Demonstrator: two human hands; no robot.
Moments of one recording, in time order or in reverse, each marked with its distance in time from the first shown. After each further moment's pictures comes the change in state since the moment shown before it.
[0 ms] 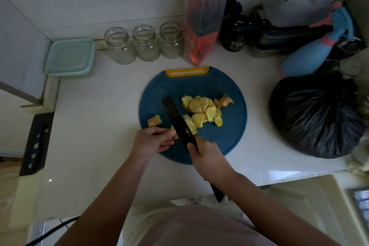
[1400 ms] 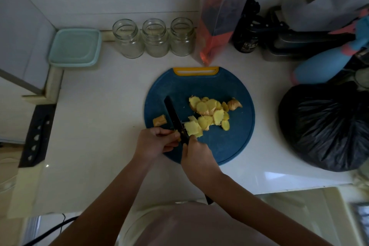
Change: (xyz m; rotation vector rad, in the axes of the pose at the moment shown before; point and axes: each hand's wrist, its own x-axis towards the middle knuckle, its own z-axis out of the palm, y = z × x) left_hand 0.003 -0.004 -0.004 -0.016 -0.001 0.026; right_hand 0.020 -0.020 0.028 -0.179 0.005 0.063
